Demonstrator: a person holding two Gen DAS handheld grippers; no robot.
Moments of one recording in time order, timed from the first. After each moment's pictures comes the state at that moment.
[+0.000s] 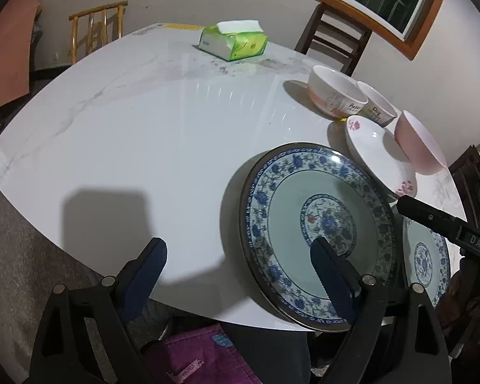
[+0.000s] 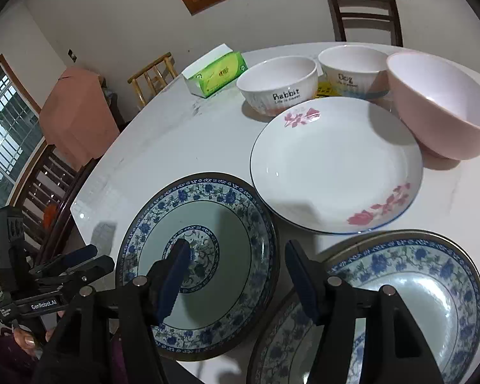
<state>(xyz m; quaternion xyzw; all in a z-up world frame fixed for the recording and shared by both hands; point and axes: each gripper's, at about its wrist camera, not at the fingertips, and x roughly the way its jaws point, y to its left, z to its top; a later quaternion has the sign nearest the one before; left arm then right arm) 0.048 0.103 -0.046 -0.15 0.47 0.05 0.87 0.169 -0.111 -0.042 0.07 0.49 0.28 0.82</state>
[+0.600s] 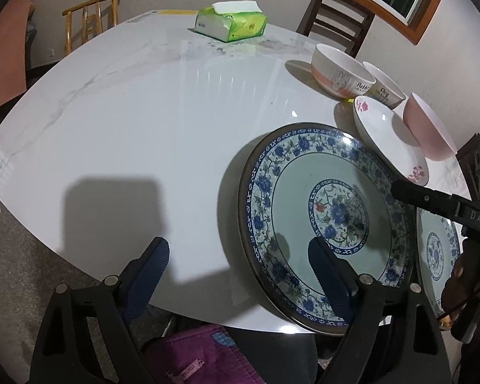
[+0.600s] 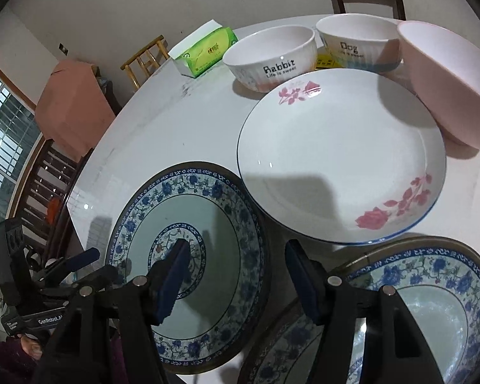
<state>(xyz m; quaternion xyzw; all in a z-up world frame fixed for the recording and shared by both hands) 0.061 0.100 -0.062 -0.14 0.50 0.04 0.85 0.197 -0.102 -0.062 0.08 0.53 0.29 0.79</state>
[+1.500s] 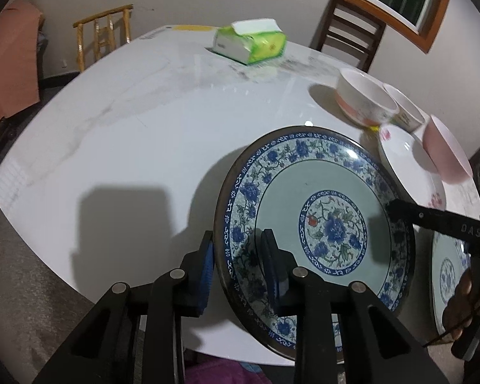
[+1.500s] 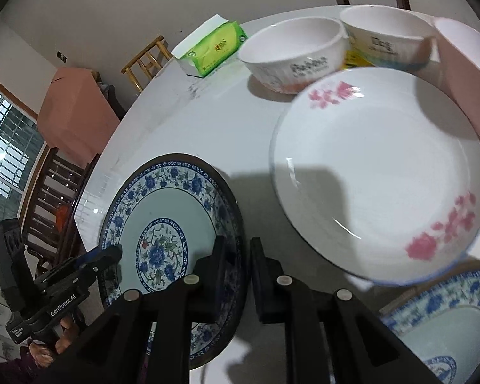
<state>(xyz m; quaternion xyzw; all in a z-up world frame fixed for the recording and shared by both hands) 0.086 0.132 -0.046 -0.12 0.47 0.08 0.87 0.221 -0.056 -0.063 0.10 0.54 0.30 0.78</state>
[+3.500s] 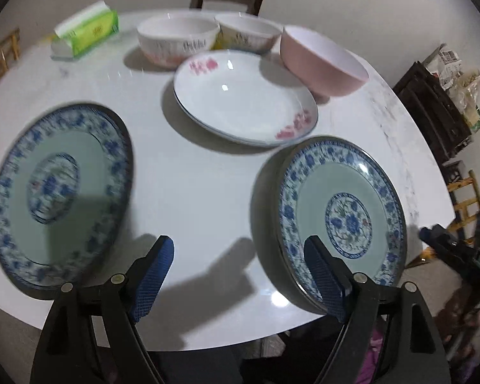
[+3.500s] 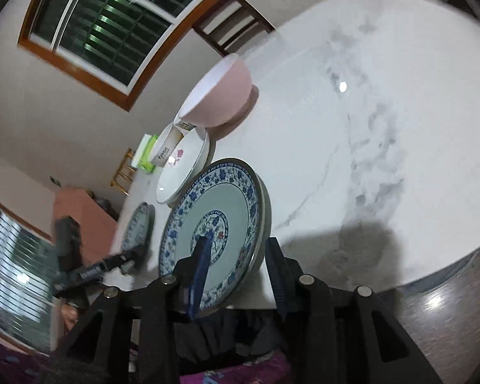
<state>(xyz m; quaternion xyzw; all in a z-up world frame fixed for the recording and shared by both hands) 0.110 -0.041 -0.048 -0.07 0.54 -0.14 0.83 0.059 -0.365 -0.068 0.36 0.43 0.18 0.81</state>
